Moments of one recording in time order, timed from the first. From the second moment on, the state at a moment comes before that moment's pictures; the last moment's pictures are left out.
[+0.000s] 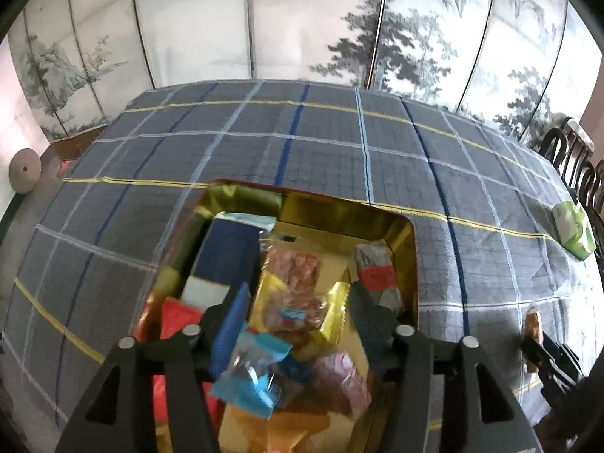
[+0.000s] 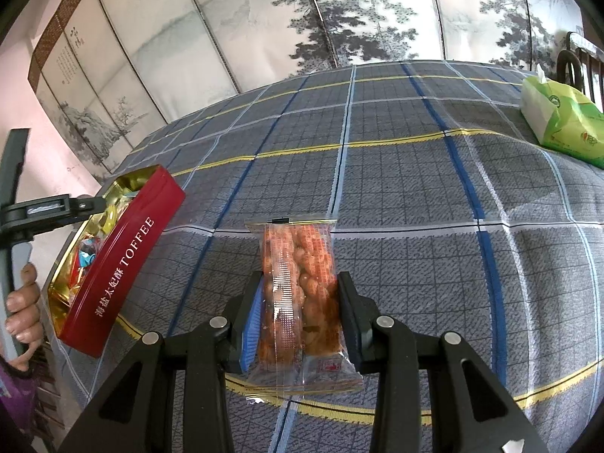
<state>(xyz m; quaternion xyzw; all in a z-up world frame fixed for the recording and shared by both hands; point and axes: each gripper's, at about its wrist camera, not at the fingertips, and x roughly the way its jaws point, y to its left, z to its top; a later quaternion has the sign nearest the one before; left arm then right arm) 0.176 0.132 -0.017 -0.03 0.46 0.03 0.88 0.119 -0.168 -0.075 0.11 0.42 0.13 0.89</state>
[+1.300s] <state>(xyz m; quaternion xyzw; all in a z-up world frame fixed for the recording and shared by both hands) 0.048 0.162 -0.008 -0.01 0.43 0.09 0.90 0.097 -0.024 0.003 0.06 0.36 0.29 0.88</state>
